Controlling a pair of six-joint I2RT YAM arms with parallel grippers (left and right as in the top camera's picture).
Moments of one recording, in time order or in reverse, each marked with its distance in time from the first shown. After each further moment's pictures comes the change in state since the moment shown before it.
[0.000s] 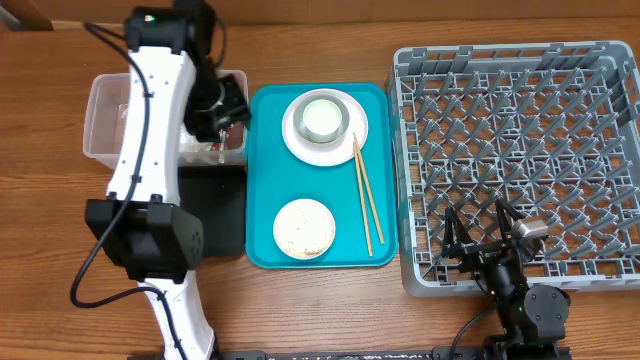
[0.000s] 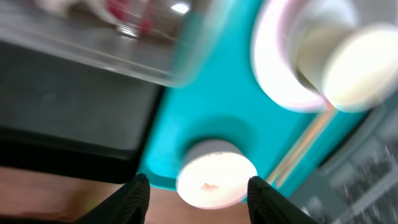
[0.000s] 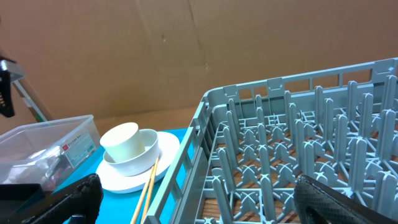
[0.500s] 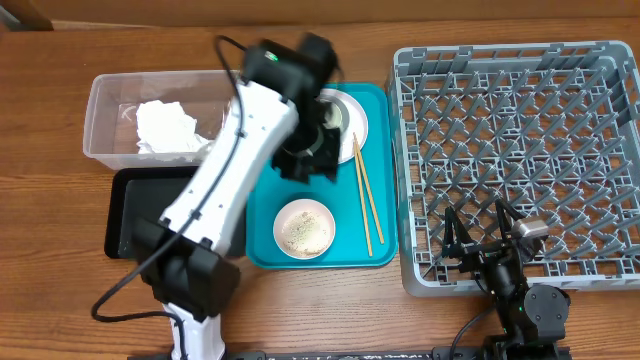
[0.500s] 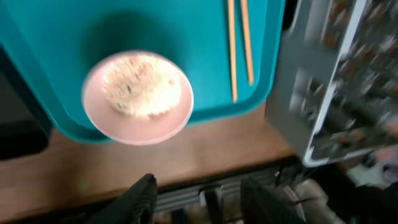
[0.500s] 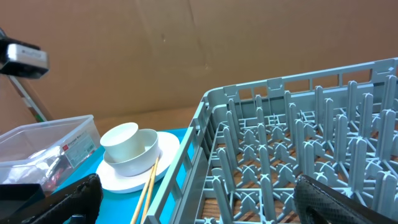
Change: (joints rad) left arm -0.409 -0.122 -0.180 0.000 0.076 0.075; right arm 0.000 0.000 0.000 0.000 -0.001 0.000
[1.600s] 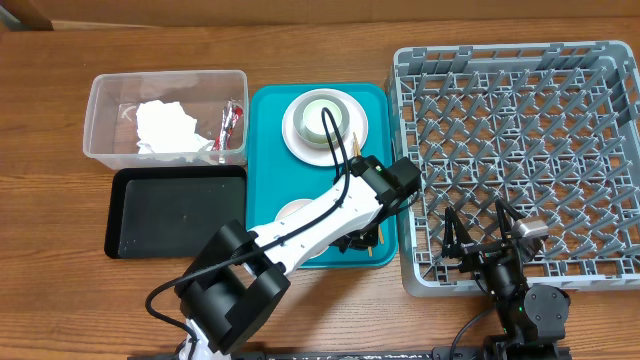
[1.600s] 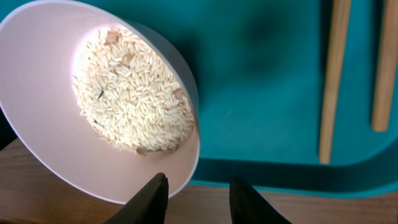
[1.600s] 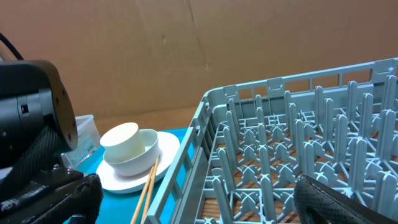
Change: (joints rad) left arm -0.365 -0.011 -0.558 0.431 -0.420 -0.393; right arm 0.000 0.000 0.000 0.000 0.000 0.000
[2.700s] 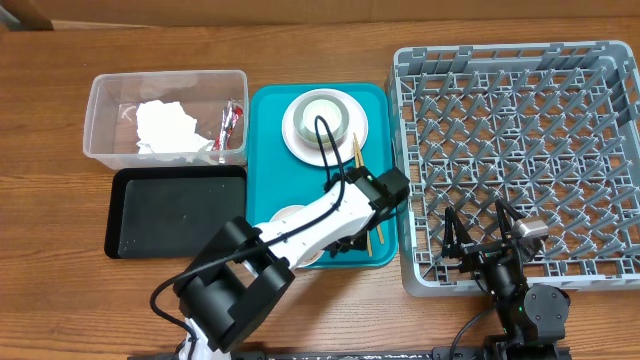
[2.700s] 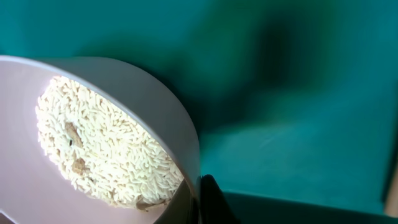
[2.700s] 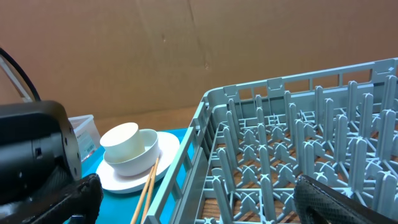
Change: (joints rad) left arm 0.023 0.000 -0.110 0.083 -0.054 -0.002; right arm 0.000 0.000 0.000 0.000 0.000 0.000
